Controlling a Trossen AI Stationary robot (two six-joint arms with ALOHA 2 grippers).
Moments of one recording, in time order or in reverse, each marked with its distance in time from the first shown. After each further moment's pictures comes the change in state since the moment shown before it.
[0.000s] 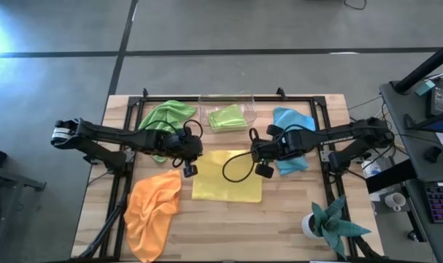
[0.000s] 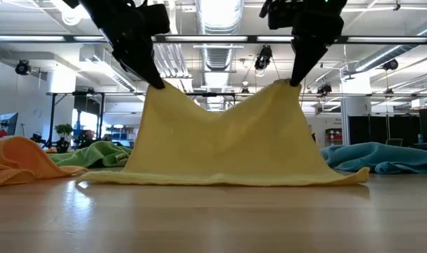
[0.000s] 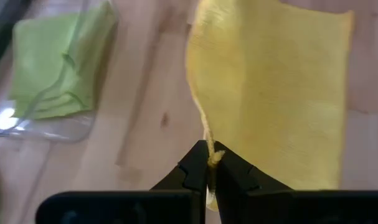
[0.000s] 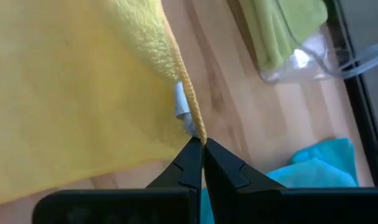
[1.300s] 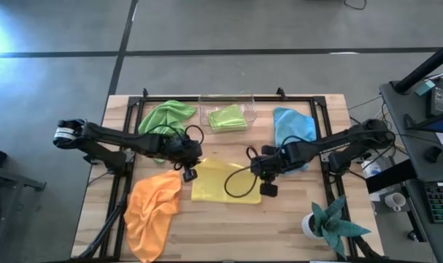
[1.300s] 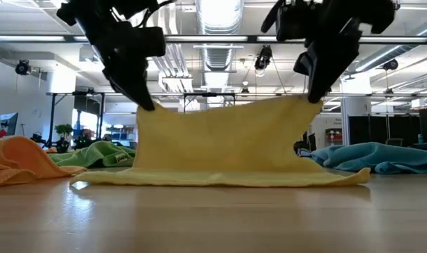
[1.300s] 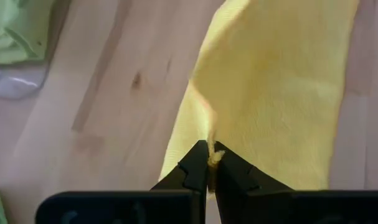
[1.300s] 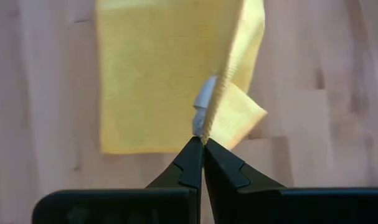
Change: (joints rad) left arm 0.000 0.031 -0.097 0.055 0.094 -0.123; right arm 0.109 0.002 -0.146 0.215 -0.307 -0.017
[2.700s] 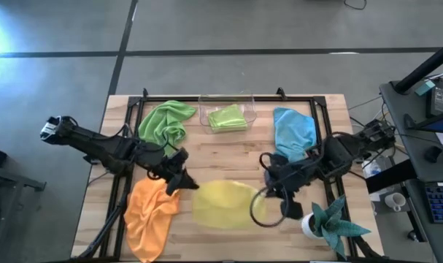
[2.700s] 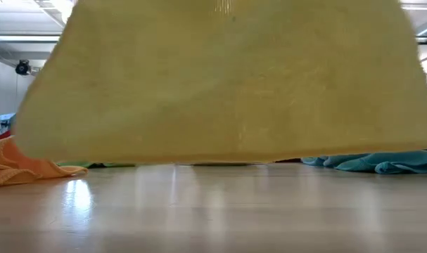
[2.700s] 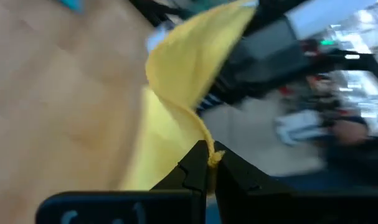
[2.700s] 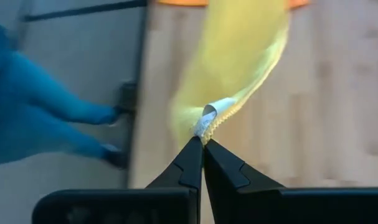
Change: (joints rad) left arm -0.246 -0.235 0.106 0.241 0.194 -0.671; right arm 0.236 0.015 0.676 -0.378 -0.034 0.143
